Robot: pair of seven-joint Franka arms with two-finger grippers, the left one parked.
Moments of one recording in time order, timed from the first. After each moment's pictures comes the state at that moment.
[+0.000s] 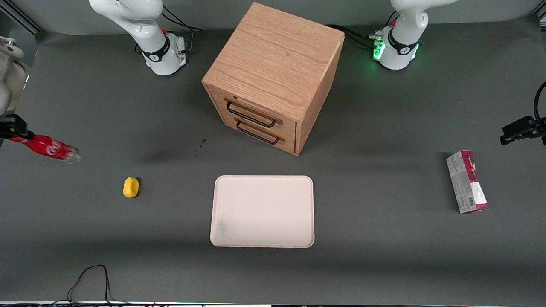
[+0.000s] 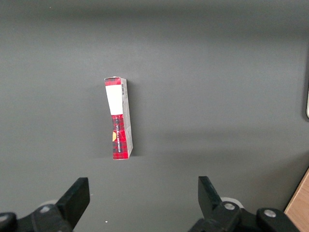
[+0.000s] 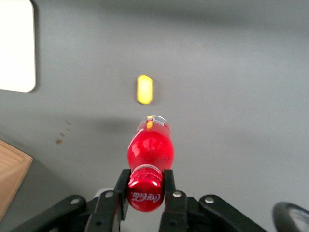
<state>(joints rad) -0.14 0.16 0.01 -1.43 -0.02 1.50 -0.20</state>
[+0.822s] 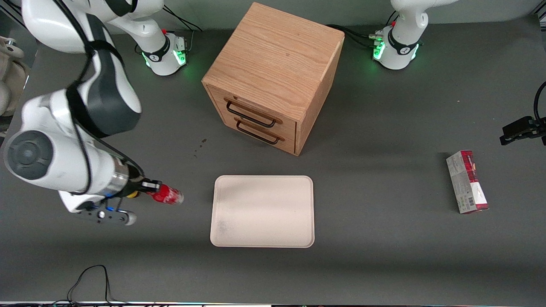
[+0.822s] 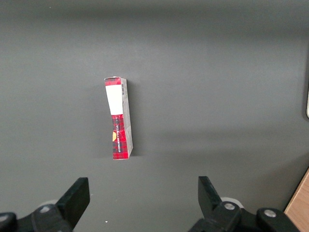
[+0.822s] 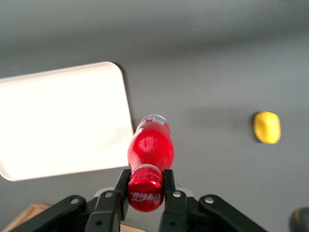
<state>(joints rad) 0.23 0.66 0.09 -0.95 -0.02 1.56 0.49</state>
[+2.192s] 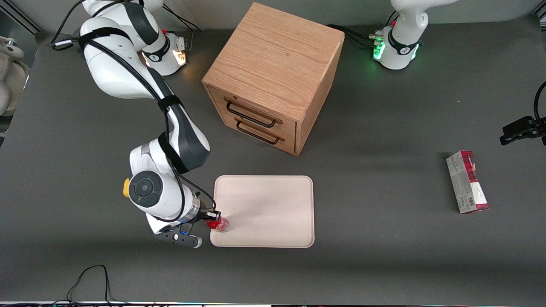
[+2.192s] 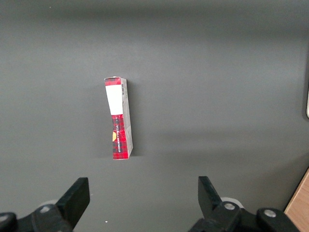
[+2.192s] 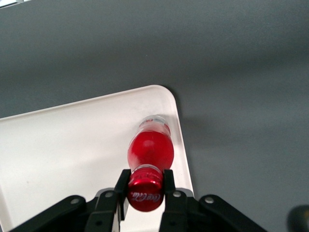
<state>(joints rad) 0.31 0.91 0.11 -0.93 -0.05 1.88 0.63</state>
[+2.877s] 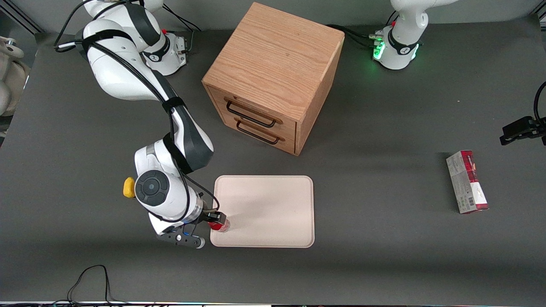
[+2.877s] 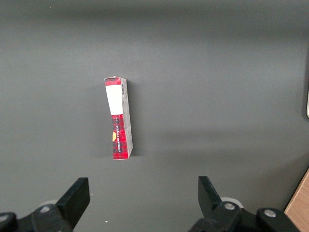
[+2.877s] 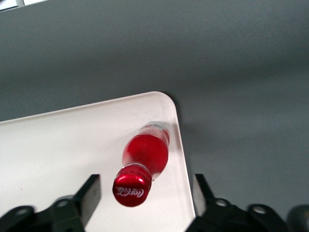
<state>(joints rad) 0.32 0.92 0.11 -0.92 -0.08 1.91 0.63</state>
